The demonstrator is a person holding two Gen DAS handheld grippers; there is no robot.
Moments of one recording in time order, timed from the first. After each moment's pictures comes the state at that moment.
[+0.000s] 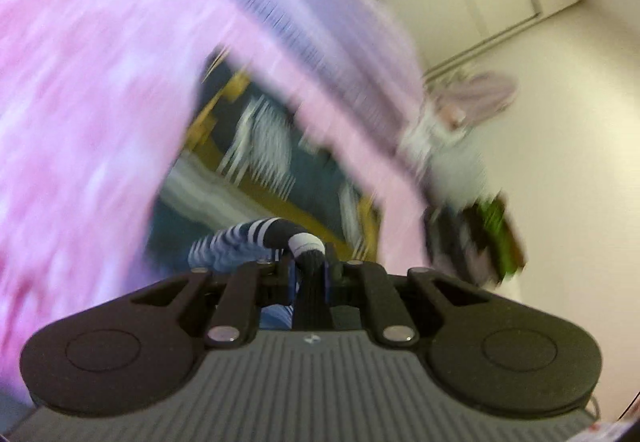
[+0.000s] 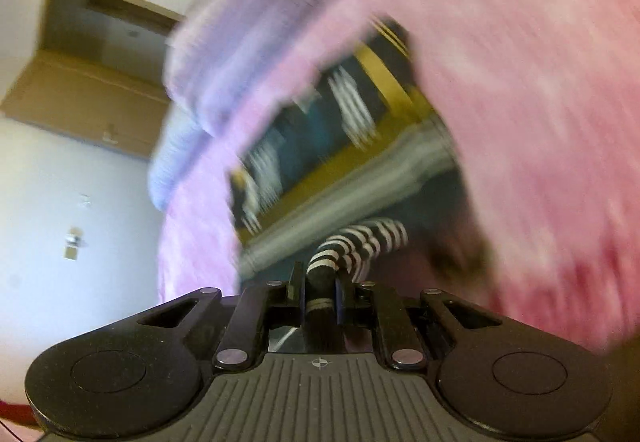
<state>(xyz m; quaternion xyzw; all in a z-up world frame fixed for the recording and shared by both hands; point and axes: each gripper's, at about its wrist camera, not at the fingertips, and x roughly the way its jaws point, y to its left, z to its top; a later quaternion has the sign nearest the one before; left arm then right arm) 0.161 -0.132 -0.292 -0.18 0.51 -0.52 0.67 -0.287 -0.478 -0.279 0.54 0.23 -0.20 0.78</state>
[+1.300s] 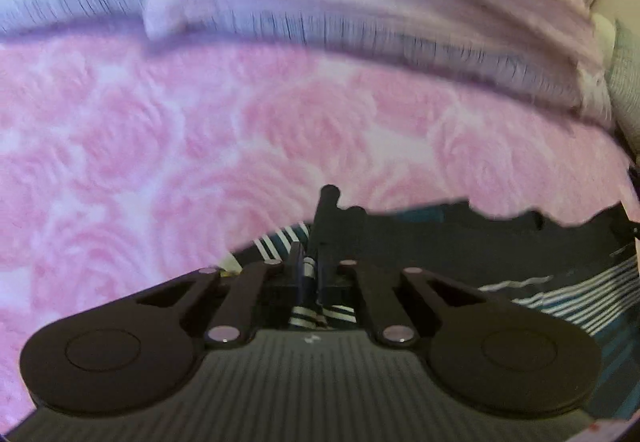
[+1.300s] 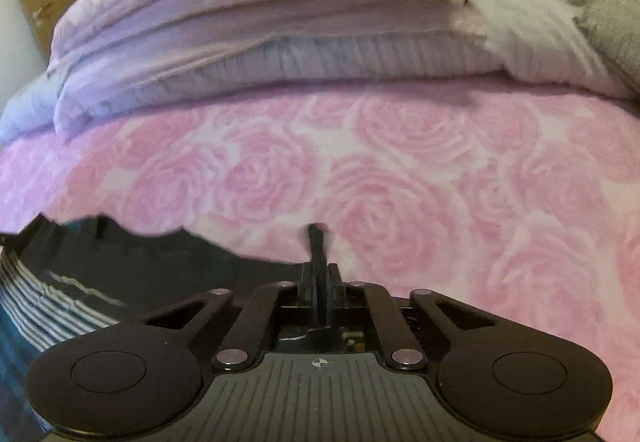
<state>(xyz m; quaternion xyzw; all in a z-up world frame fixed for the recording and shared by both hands) 0.295 -0.456 -0.370 0.14 0.43 -0.44 0.78 -0.078 -0.704 -0.402 0.24 0.33 -0.31 0.86</state>
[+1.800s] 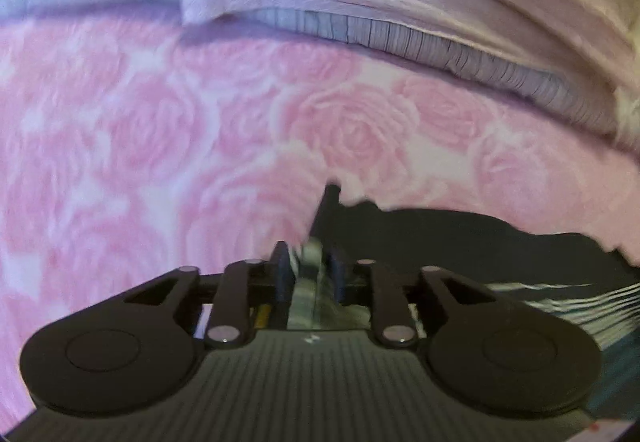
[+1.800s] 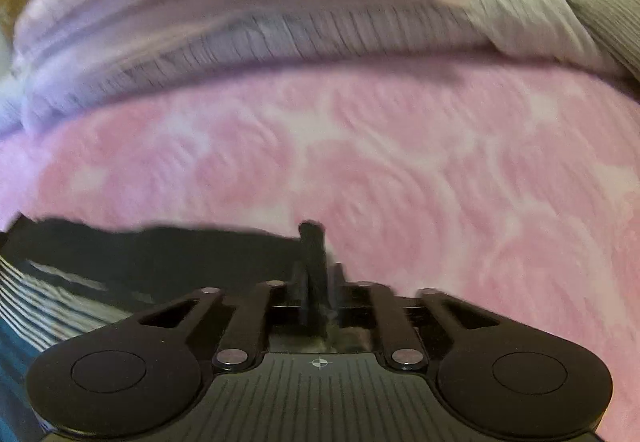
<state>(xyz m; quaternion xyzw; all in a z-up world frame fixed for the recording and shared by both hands) 0.313 -0.458 -0.385 0.12 0.46 -0.39 0.79 -0.065 -0.719 -0.411 0.26 0.41 -0.35 0.80</state>
